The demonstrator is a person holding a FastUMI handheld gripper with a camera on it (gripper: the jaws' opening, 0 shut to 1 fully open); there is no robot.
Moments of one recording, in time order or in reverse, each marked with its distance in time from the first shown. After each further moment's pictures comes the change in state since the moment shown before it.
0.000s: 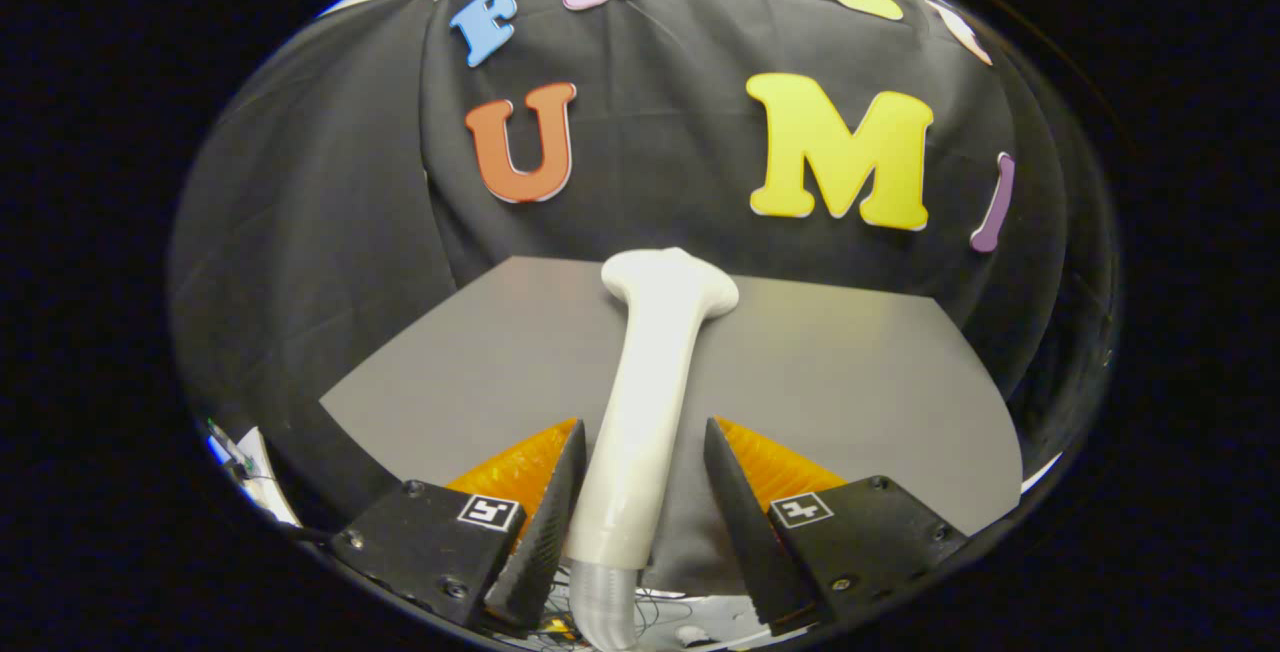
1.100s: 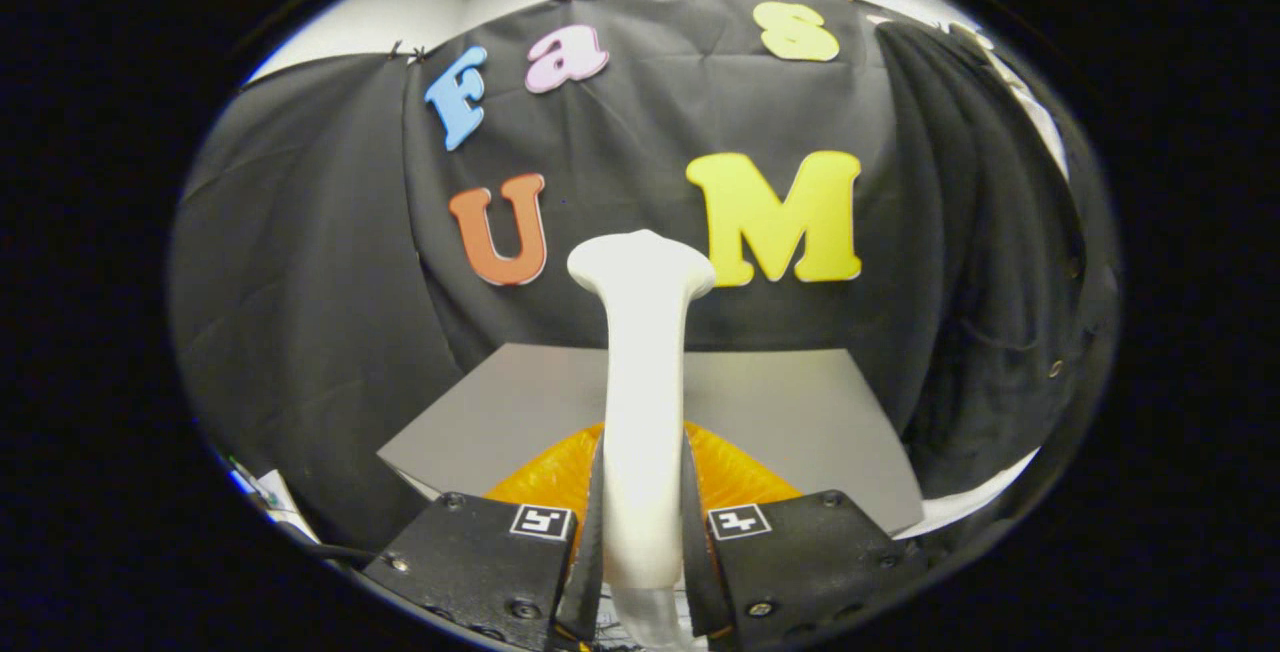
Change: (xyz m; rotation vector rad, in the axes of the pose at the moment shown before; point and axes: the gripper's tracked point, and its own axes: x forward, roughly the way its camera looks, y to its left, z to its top) arm -0.150 -0.054 0.058 0.121 -0.243 -0.030
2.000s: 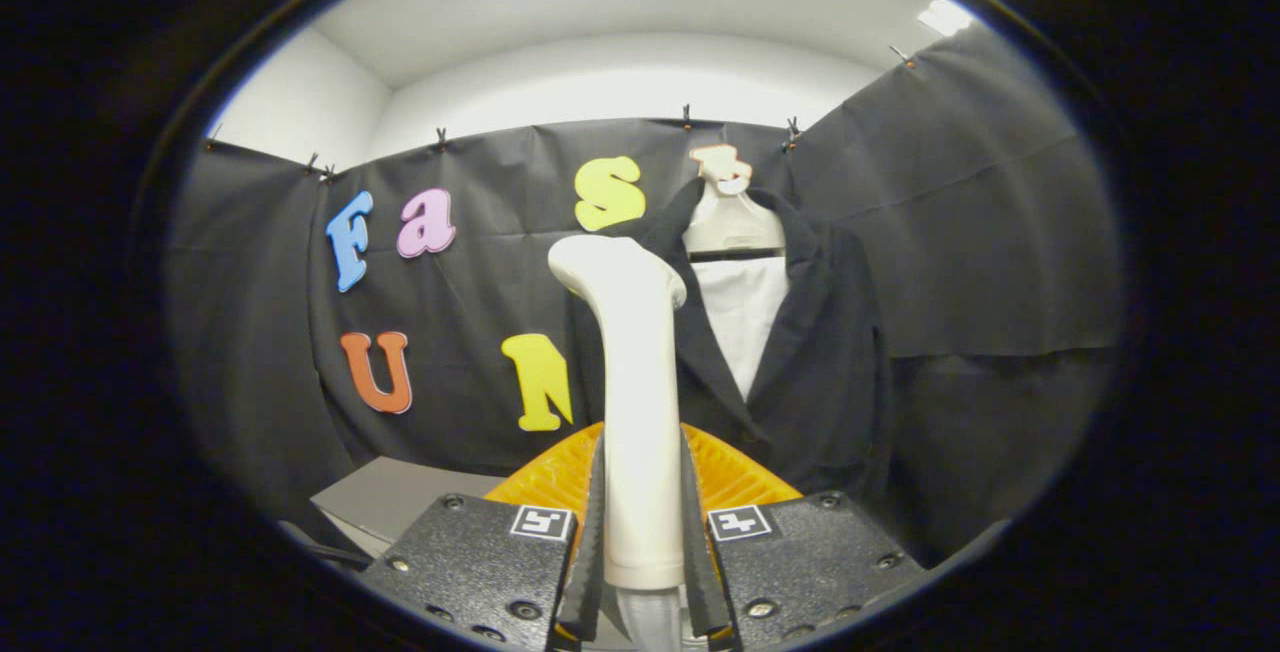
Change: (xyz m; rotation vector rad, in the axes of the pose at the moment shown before) arm -0.204 -0.240 0.120 0.036 -0.371 -0.307
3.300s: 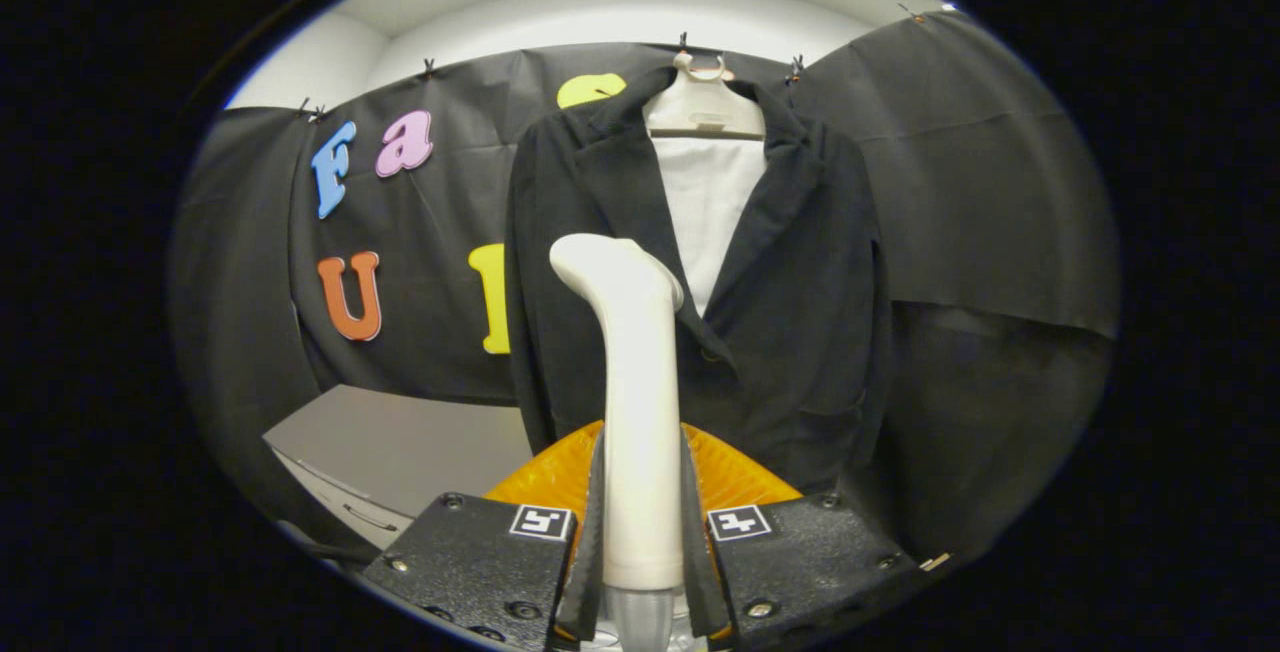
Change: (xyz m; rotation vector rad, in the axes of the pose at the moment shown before) arm 0.038 -0.051 -0.103 -0.058 0.224 -0.011
